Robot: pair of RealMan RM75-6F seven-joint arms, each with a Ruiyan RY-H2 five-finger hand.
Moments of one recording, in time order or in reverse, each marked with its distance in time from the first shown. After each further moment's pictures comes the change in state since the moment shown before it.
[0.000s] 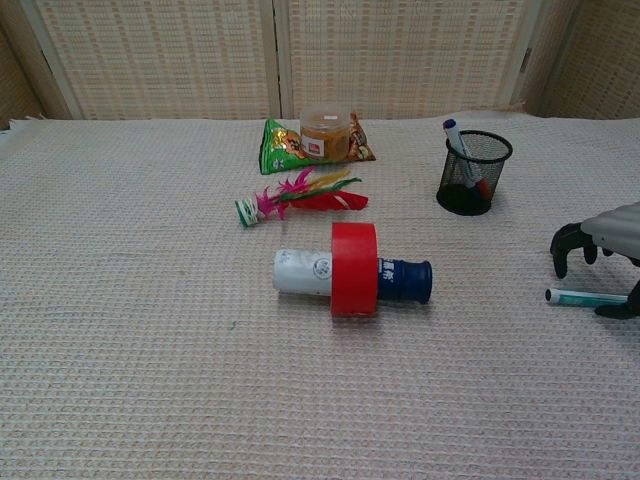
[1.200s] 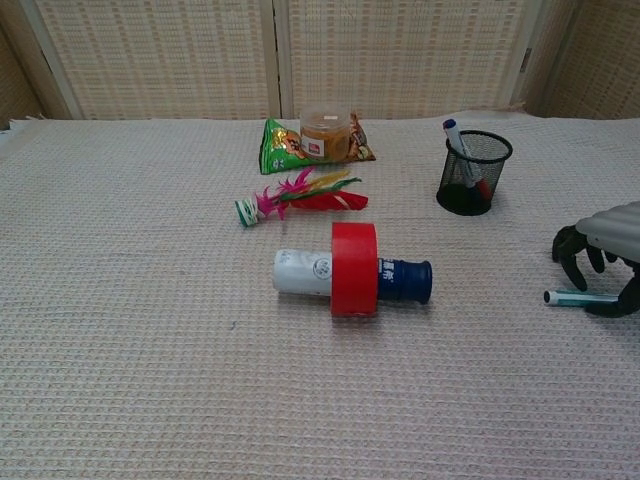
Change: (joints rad) left arm -0.002 0.001 -0.003 0.003 -0.015 -0.013 -0.007; right arm 0.005 -0.045 -0.011 0.070 -0.034 0.026 0.049
